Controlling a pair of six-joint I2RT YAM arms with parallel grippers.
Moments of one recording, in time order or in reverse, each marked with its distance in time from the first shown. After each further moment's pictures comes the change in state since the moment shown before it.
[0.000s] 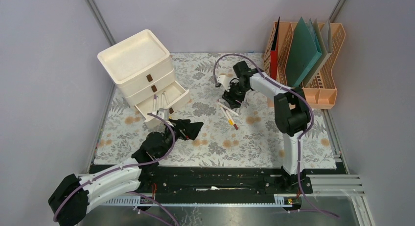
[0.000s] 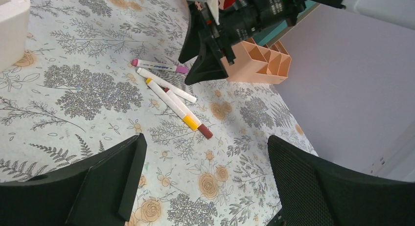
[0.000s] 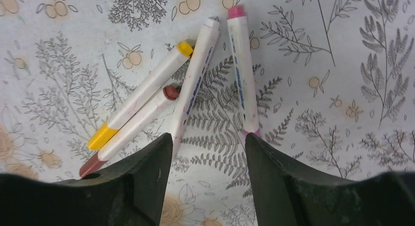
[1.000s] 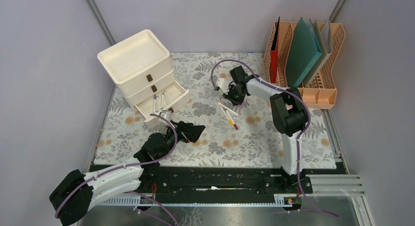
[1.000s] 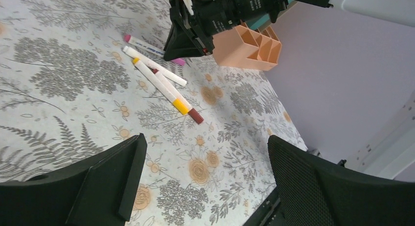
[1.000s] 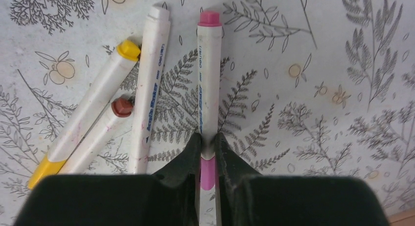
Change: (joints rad) left arm 0.000 0.025 -0.039 0.040 0.050 -0.054; right arm 0.038 0.042 -0.074 0.170 0.195 0.030
